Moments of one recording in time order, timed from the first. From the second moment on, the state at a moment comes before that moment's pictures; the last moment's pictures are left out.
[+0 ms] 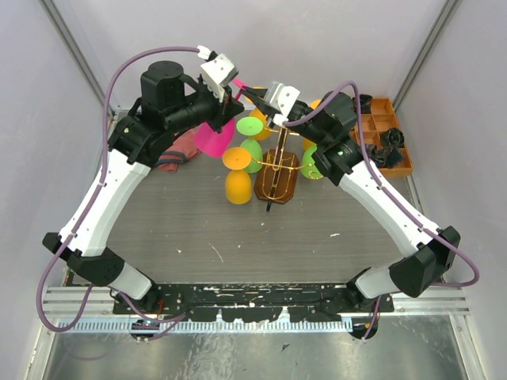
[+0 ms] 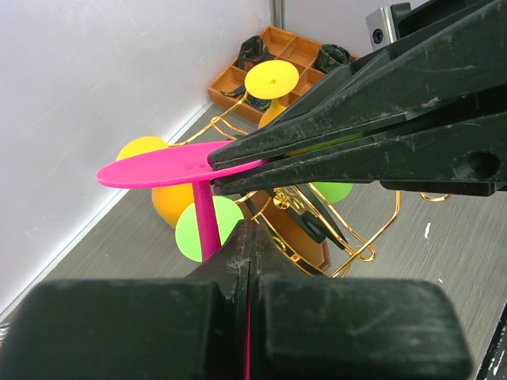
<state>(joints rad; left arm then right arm) -0.62 1.53 1.99 -0.65 0.29 0.18 0.60 1.42 1.49 0.28 -0.52 -0.54</state>
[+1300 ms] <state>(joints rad) -0.62 1.47 1.92 -0.62 0.21 0.21 0.61 1.40 1.49 0.25 -0.40 -0.58</state>
